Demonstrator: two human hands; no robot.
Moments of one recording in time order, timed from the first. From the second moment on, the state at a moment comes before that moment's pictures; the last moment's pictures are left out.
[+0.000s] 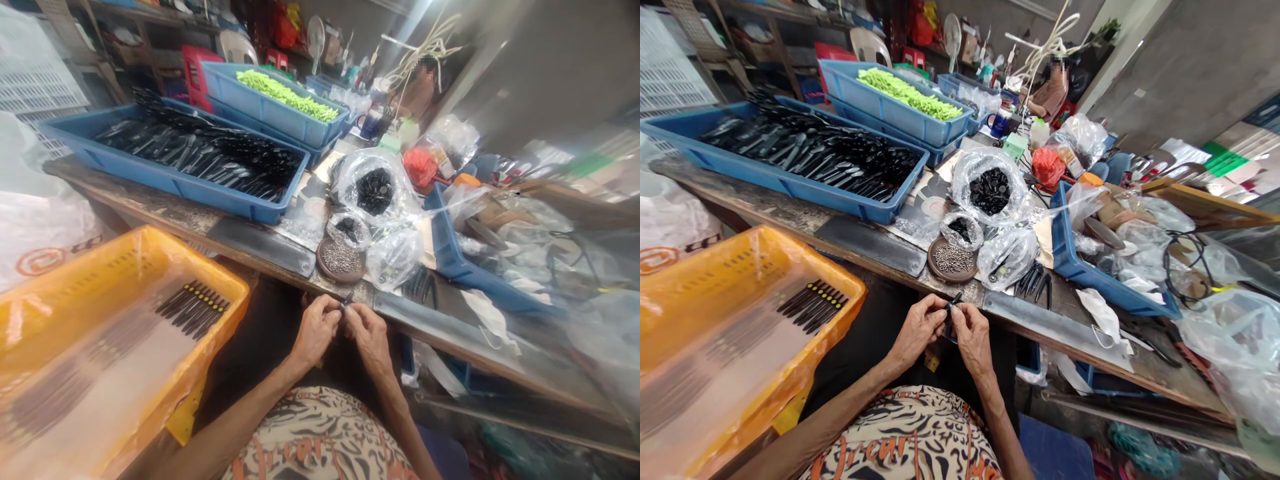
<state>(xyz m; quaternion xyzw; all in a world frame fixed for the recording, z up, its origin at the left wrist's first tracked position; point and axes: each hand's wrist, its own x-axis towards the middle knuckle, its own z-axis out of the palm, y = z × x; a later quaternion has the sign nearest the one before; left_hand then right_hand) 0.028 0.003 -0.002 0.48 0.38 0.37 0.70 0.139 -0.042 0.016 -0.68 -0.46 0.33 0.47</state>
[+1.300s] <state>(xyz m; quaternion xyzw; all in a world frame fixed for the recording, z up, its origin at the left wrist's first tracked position) 0.031 -0.003 0.010 0.55 0.35 0.40 0.65 0.144 -0.052 0.019 -0.65 -0.47 0.31 0.50</state>
